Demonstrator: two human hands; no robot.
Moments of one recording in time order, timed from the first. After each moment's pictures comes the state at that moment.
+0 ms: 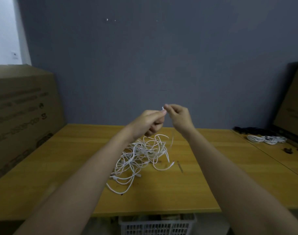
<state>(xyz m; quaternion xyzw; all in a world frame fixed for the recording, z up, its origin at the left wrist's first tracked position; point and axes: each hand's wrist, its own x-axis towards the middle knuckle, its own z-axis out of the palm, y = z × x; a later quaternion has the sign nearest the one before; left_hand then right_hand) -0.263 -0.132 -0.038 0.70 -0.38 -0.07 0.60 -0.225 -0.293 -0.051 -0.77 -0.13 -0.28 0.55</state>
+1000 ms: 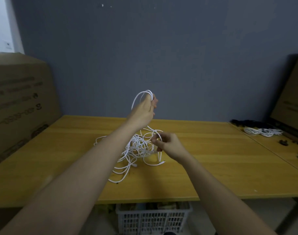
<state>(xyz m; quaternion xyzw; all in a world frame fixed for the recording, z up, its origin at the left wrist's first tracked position) -0.228 -0.156 -0.064 0.84 -0.27 0.19 0.42 -0.264 -0.292 -0.149 -0.83 -0.13 -0.09 0.54</state>
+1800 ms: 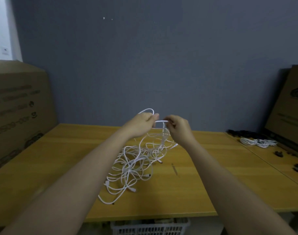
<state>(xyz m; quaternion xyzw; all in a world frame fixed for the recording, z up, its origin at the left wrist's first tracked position) -0.220 -0.142 -0.051 0.88 -0.28 0.12 0.35 -0.219 -0.323 -0.083 -0.89 -0.11 -0.34 0.27</state>
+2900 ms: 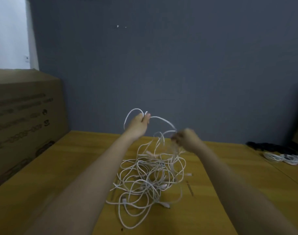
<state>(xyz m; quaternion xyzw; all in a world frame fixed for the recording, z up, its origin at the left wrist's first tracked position) -0.155 -0.117 -0.049 0.85 -0.12 0.15 0.49 -0.152 -0.324 -0.076 -0.94 -0.03 -0.17 0.29</state>
